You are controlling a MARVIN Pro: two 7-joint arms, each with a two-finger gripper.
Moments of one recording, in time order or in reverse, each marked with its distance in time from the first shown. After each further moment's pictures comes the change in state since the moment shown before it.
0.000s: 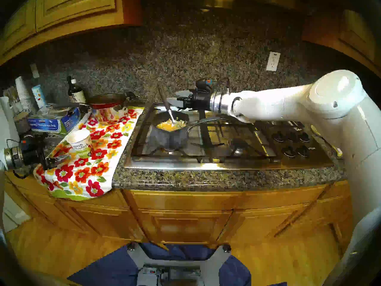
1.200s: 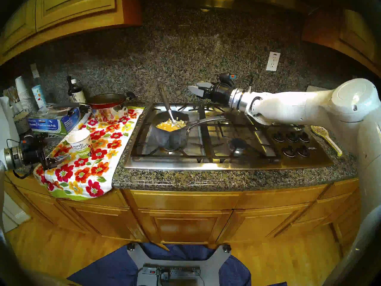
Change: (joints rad) left arm 0.000 0.000 0.000 0.000 0.000 0.000 0.000; right arm 0.015 0.154 0.026 -0.039 0.070 -0.029 -0.010
